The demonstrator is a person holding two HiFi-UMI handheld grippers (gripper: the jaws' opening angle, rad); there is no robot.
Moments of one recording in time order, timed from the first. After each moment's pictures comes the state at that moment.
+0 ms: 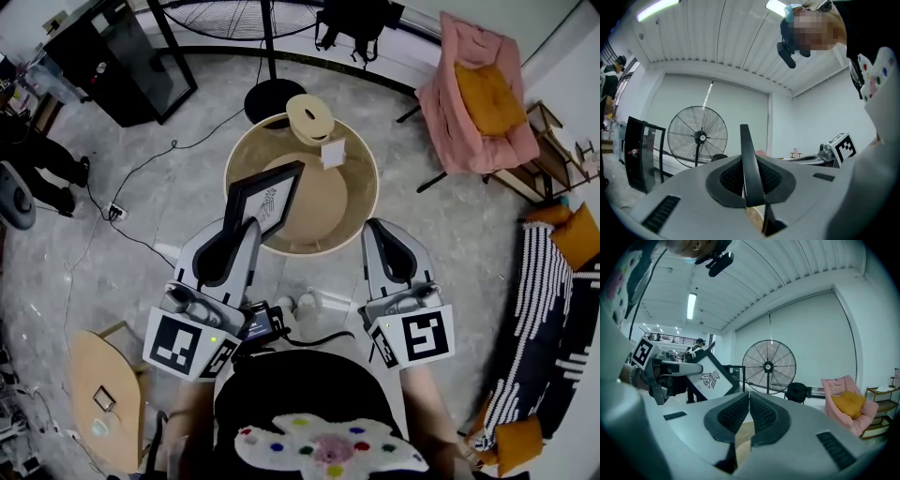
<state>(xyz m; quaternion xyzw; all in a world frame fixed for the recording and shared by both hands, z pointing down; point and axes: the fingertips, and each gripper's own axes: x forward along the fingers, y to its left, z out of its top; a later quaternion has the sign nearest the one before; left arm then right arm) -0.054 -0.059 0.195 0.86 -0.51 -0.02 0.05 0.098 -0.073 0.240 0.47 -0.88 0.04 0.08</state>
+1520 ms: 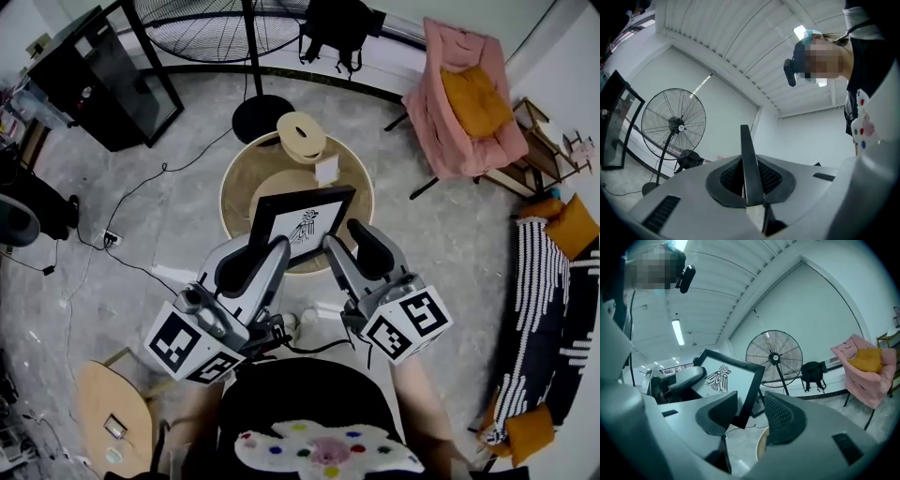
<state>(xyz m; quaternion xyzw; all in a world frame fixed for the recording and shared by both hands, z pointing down) -0.035 -0.082 0.180 0.91 -0.36 -0.13 0.13 0.051 -0.104 0.257 0.42 -0.88 0.21 -0.02</state>
